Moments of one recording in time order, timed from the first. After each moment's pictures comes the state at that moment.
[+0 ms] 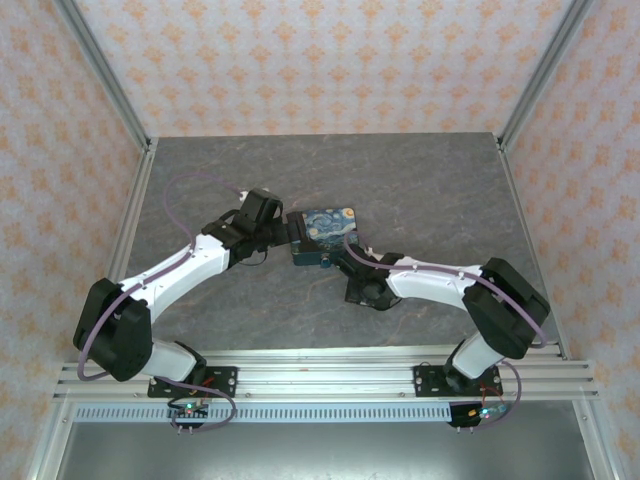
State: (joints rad) left arm -0.49 1.41 0.98 -0.43 -0.10 -0.72; right arm 0.85 1.57 0.83 -0.61 0.12 1.01
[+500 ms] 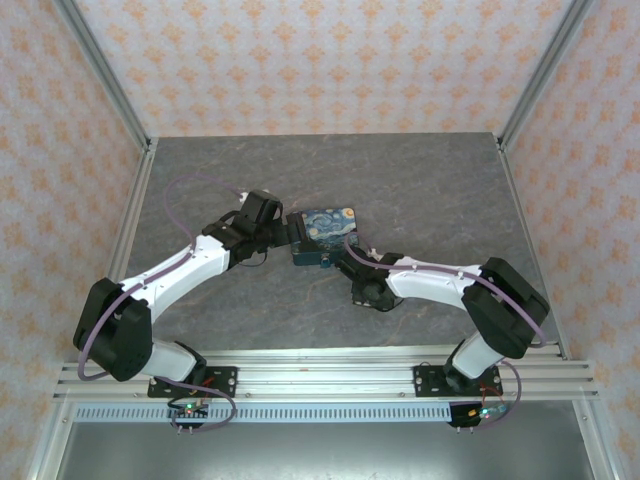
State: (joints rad) left arm -0.49 1.41 0.97 -0.42 -0.10 -0.72; right arm 0.85 1.57 0.83 -0.65 0.16 1.02
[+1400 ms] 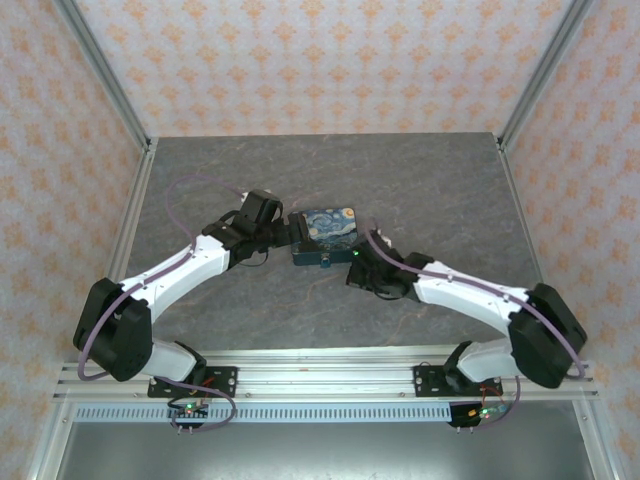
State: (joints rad) left arm -0.49 1.41 0.97 -0.41 -0.05 -0.73; right arm 0.77 1.30 0.76 -0.41 0.04 0.94
